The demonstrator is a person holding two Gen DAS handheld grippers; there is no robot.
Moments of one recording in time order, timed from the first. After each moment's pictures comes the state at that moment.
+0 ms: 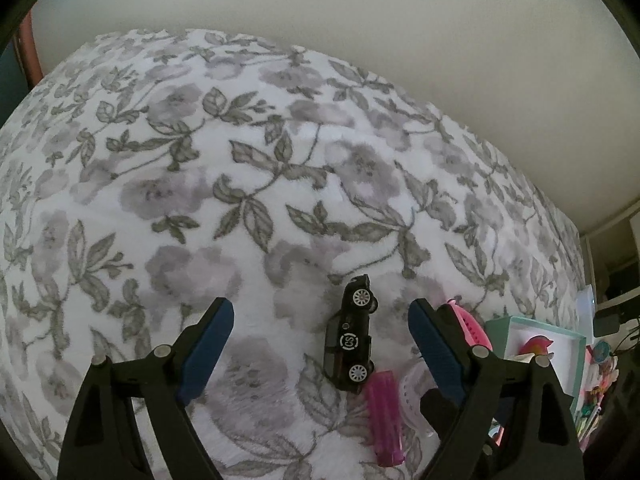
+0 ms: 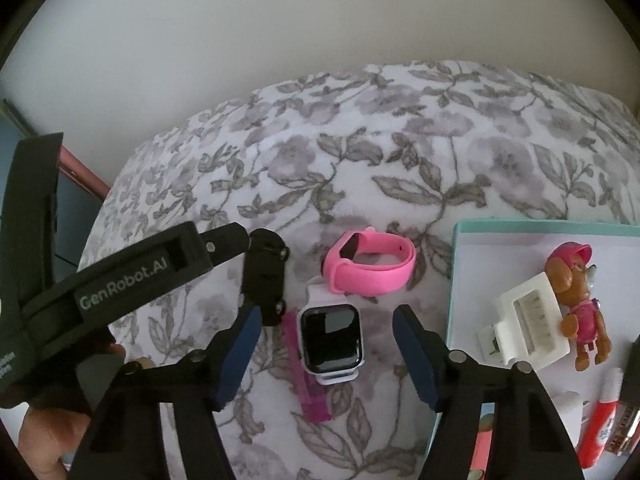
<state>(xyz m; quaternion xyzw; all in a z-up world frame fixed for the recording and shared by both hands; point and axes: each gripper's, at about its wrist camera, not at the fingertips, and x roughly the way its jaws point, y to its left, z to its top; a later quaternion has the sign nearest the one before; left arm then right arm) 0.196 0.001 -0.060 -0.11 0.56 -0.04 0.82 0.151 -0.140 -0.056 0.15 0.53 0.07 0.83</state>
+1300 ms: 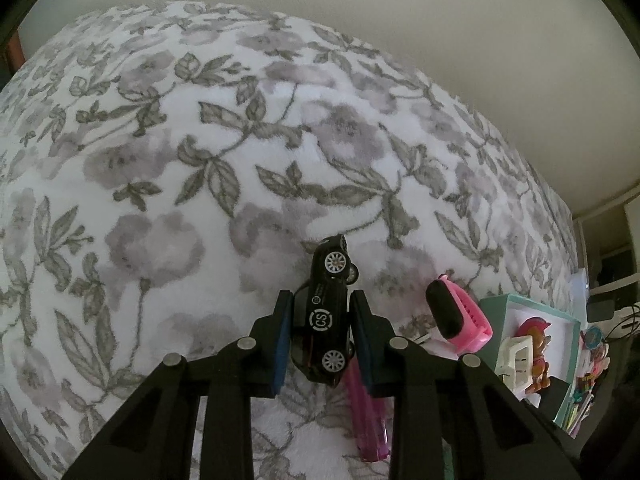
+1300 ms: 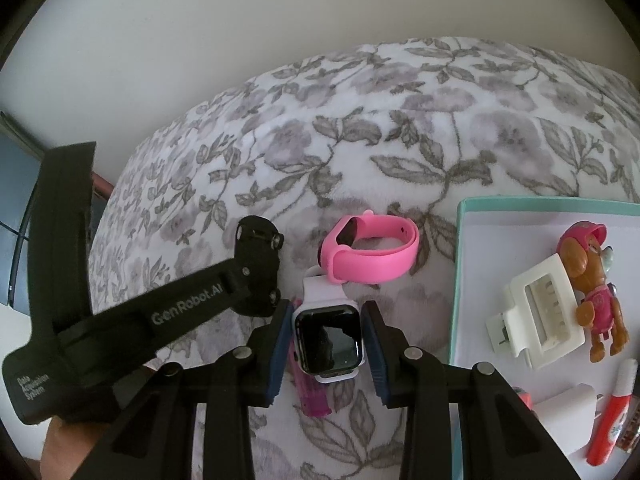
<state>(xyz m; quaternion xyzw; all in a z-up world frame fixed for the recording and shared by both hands) 0.195 -0.009 -0.075 -0.12 0.58 -0.06 0.80 0.150 -0.144 -0.063 0.17 0.55 0.08 0.81</state>
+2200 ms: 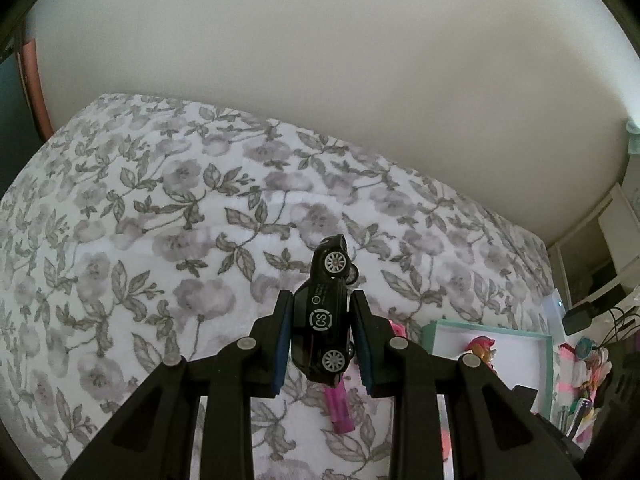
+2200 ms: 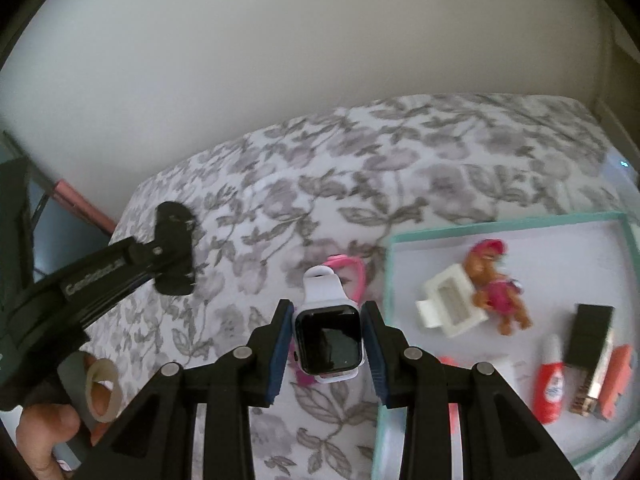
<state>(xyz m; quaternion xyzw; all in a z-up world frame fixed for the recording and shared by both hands) 0.153 -0.018 0.031 -0.08 0.48 -0.05 0.87 0.102 -0.183 0.009 0.18 0.50 0.02 0.85</state>
